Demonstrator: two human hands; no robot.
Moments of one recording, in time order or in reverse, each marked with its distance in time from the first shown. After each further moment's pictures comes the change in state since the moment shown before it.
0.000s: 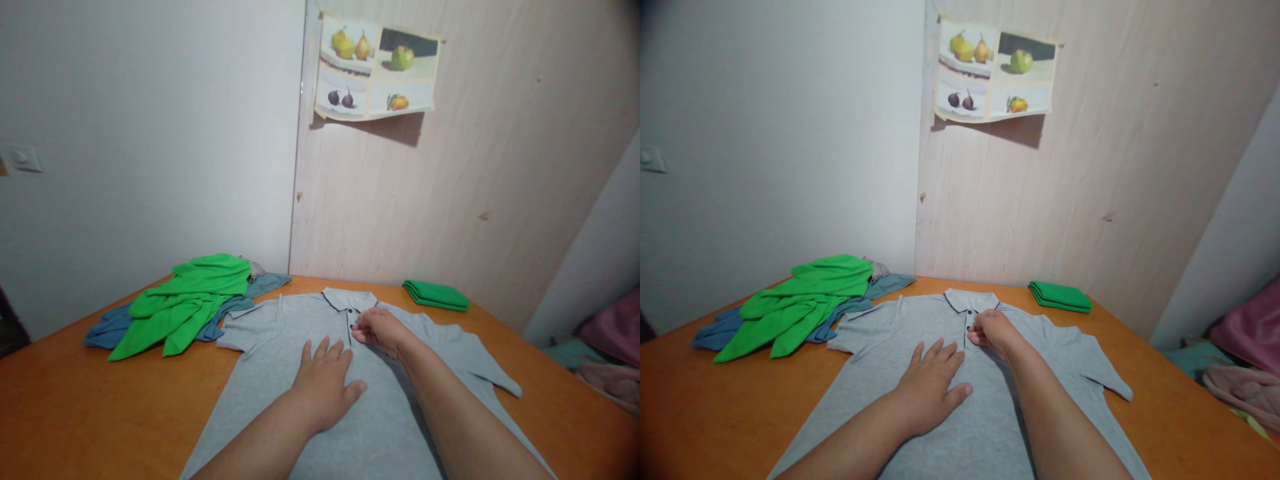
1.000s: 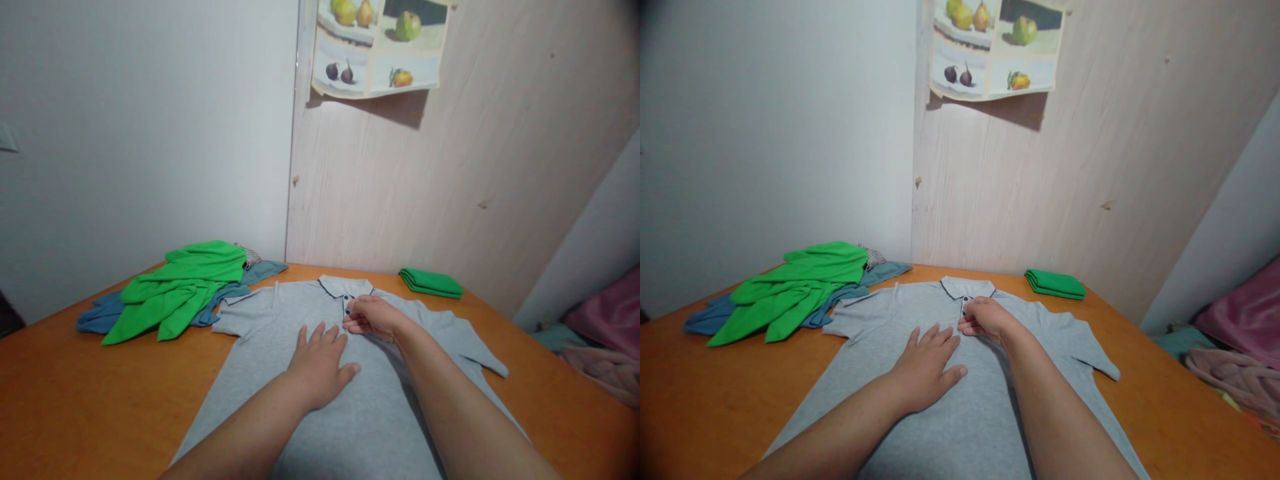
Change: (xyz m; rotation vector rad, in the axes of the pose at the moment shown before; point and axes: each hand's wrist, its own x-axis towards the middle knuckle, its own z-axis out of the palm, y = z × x) left_hand 0.002 -0.001 0.001 0.025 -0.005 0.006; right_hand -0.008 -0.008 -0.004 -0.066 -0.173 0.068
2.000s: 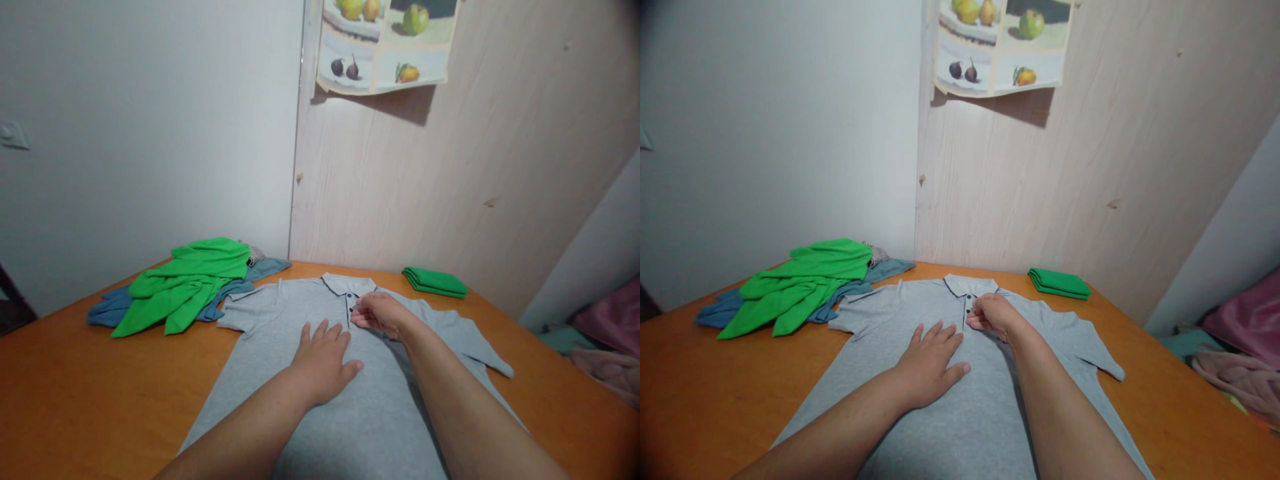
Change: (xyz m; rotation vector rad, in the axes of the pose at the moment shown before) left_hand -0.001 0.002 -0.002 -0.004 -0.032 -0.016; right_hand 0.006 0.003 -0.005 0.003 0.077 -0.024
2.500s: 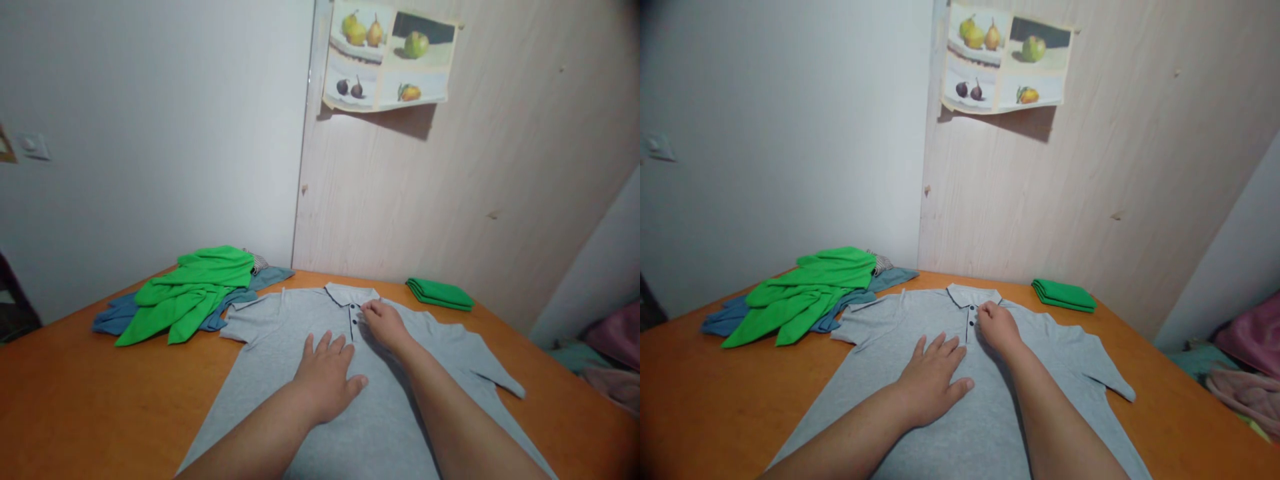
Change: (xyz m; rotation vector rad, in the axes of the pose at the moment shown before) left_hand 0.000 -0.001 0.002 -0.021 0.017 -0.003; right_hand 0.019 0.017 -0.004 -0.601 0.266 -0.401
